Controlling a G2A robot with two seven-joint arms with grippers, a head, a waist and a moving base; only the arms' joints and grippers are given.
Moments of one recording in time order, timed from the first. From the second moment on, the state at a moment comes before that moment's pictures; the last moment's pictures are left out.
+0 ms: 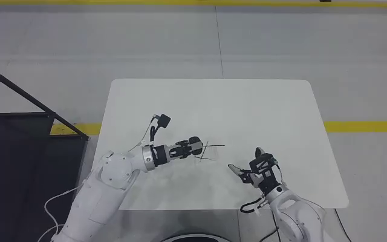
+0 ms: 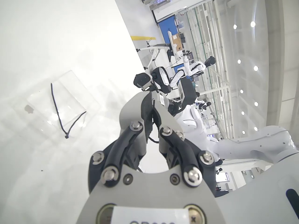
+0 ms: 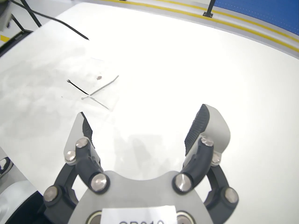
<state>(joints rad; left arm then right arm) 1.18 -1.15 -1.20 -1.66 -0.09 -0.30 -0.82 -1.64 -1.16 1.37 -1.93 -1.30 -0.25 0.12</state>
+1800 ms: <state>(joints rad) 1.17 -1.14 -1.20 -1.64 -0.26 -0.32 -0.96 -1.65 -1.16 1.25 -1.92 -2.07 -0.05 -0.37</state>
